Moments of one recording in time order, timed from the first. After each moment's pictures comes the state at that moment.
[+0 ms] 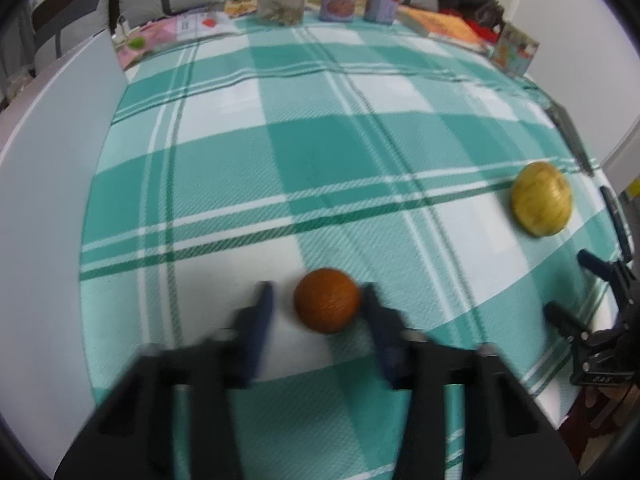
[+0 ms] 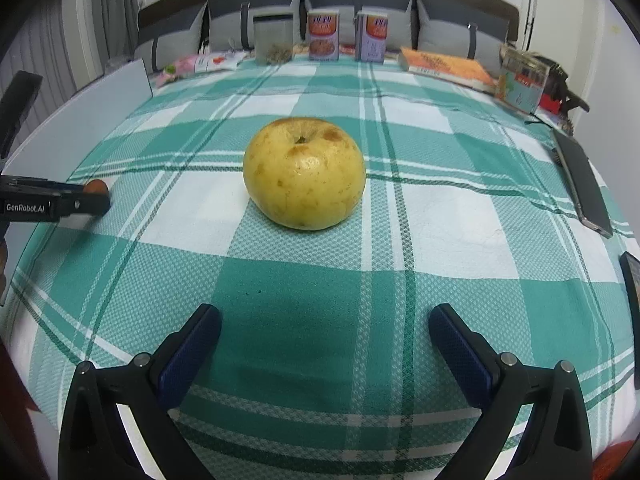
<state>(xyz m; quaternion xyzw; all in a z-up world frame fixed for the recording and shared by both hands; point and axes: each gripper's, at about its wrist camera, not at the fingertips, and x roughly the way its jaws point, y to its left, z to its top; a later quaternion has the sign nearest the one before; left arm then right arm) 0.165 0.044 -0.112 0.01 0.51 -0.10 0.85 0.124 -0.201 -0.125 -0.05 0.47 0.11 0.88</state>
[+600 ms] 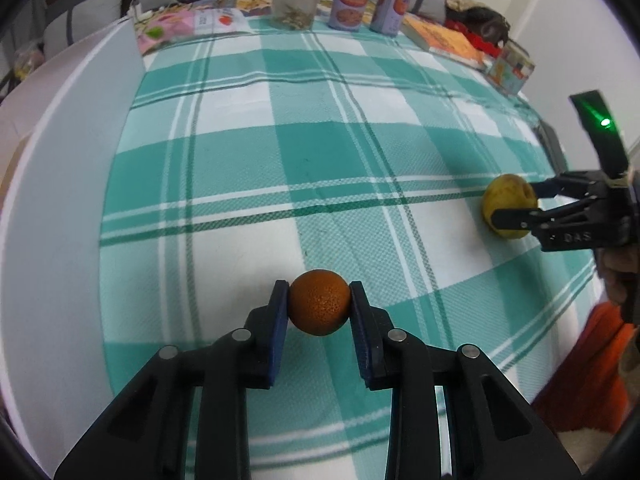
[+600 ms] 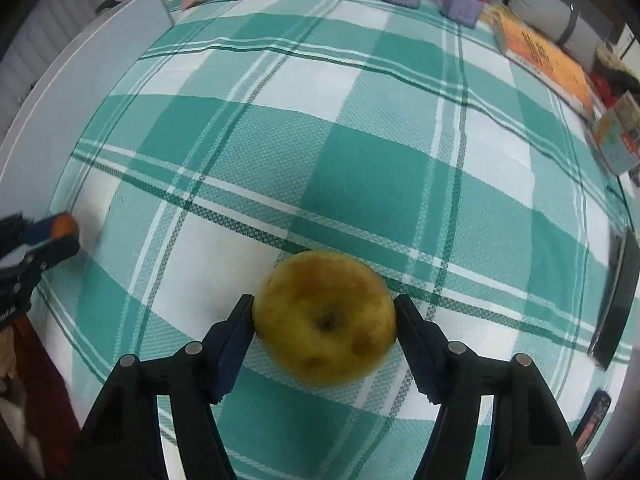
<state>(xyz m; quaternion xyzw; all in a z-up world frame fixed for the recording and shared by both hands) 0.140 0.060 -0.079 -0.04 0.52 -0.09 0.85 0.239 -0.160 -0.089 -0.12 0.60 0.18 0.77</state>
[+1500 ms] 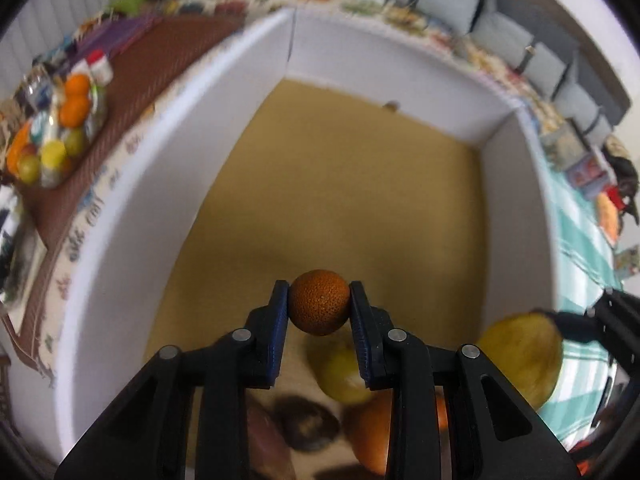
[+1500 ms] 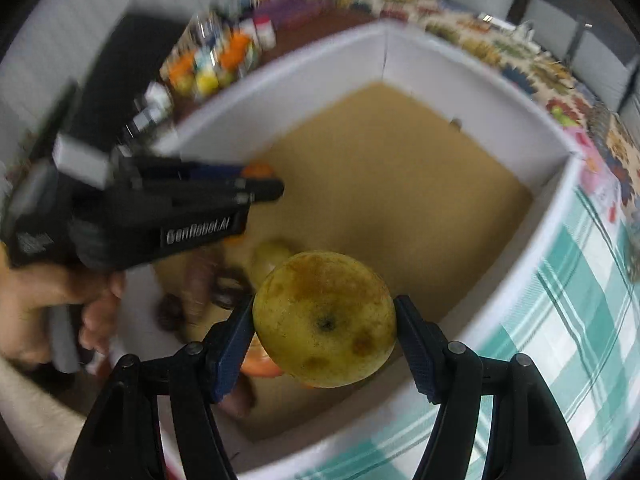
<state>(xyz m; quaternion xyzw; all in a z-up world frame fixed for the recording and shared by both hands) 0.171 0.402 -0.058 -0.19 0.54 0.15 0.81 0.186 0.300 -0.022 -0.29 0.53 0.44 0.66</state>
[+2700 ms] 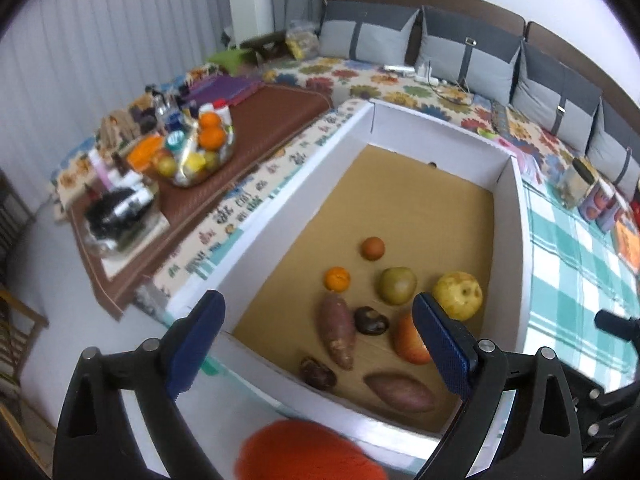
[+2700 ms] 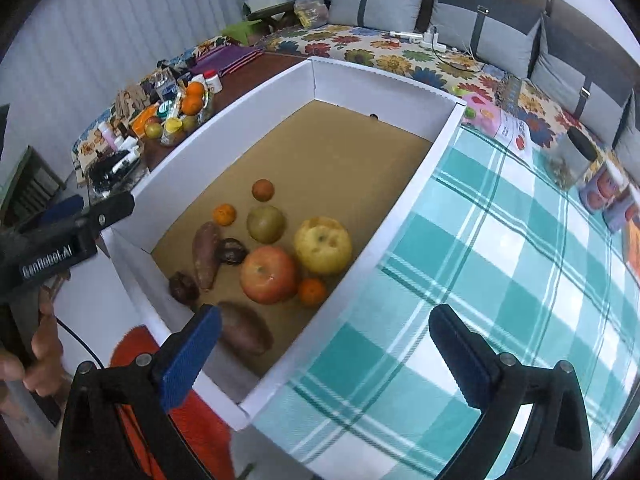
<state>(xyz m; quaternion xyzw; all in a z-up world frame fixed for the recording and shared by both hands) 0.000 0.338 0.056 -0.13 0.41 0.31 0.85 0.085 0.186 0.061 -0.16 0.48 0.35 0.79</state>
